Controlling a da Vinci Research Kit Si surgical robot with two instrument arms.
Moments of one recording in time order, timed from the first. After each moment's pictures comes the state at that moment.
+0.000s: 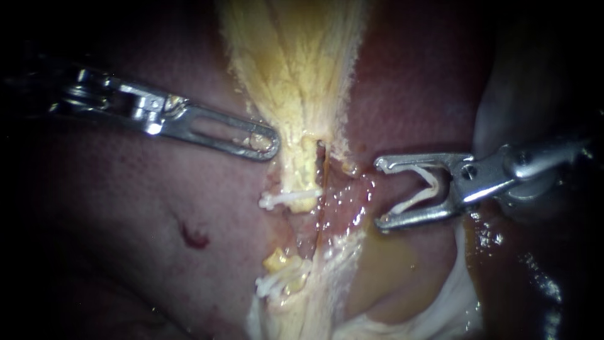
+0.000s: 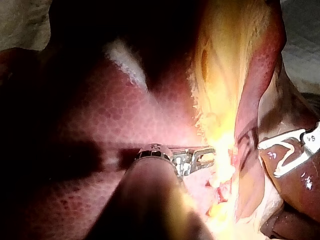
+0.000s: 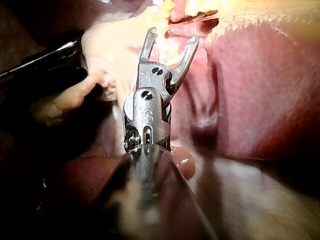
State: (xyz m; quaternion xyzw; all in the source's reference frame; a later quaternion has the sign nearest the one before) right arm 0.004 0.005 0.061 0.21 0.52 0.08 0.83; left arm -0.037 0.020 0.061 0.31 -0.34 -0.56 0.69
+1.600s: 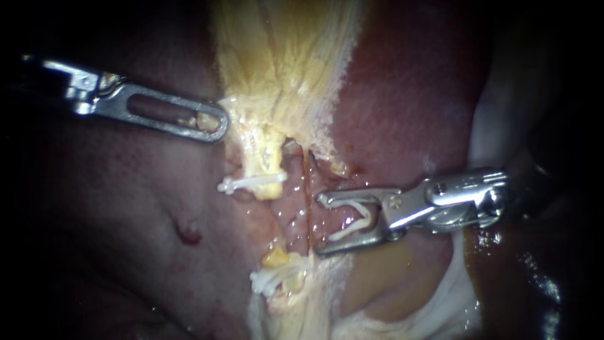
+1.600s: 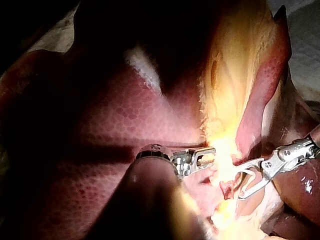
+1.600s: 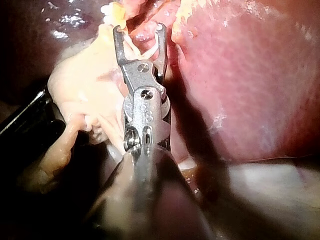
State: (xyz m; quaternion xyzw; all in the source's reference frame) right arm 0.012 0.000 0.072 0.31 0.53 0.15 0.77; left arm -0.031 0.022 0.055 0.30 -0.35 -0.57 0.67
